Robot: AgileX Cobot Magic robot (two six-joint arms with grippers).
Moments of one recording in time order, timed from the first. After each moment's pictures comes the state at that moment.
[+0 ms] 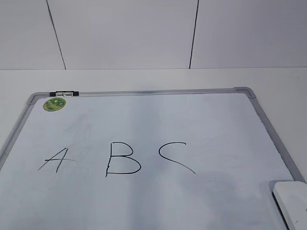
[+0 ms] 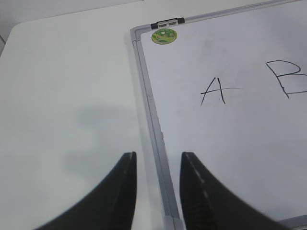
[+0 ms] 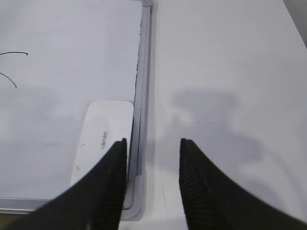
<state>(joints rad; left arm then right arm) 0.04 0.01 -0.53 -0.15 1.12 0.21 0.10 -0.02 -0.49 -0.10 1.16 0.02</state>
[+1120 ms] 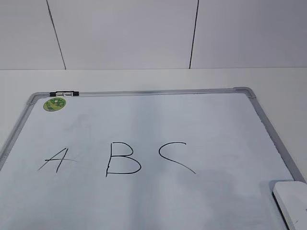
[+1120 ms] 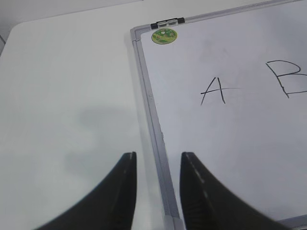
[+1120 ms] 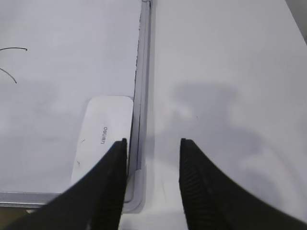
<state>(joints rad) 0.04 0.01 -0.53 -0.15 1.12 0.21 0.10 0.02 -0.52 -0.10 1.19 0.02</state>
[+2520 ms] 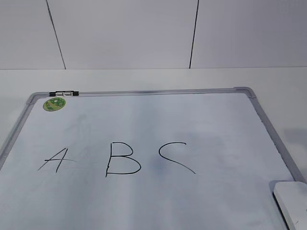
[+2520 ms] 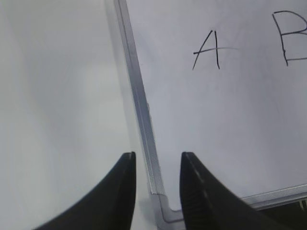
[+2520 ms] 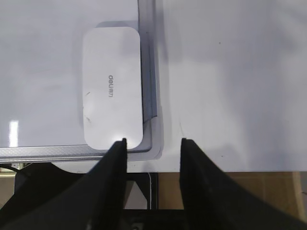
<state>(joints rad) 0.03 0.80 -0.84 -0.16 1.18 0.19 0.10 0.57 -0.65 -0.04 1.26 0.12</state>
